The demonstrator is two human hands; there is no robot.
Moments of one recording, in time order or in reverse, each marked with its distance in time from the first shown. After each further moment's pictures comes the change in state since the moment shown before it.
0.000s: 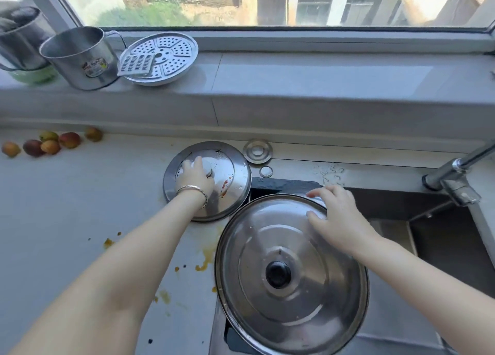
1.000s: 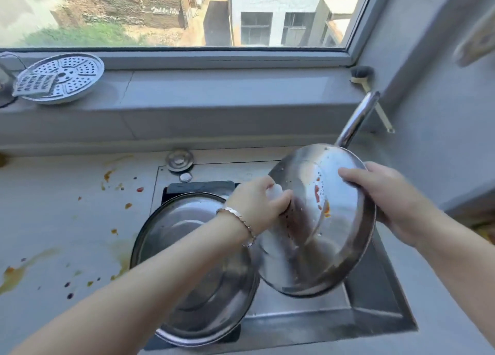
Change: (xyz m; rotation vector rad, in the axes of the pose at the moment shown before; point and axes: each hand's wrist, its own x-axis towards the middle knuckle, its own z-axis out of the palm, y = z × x) left_hand -0.237 0.224 -0.004 -0.303 -0.321 0.540; right_hand -0.115 0.088 -0.178 0.811 0.189 0.354
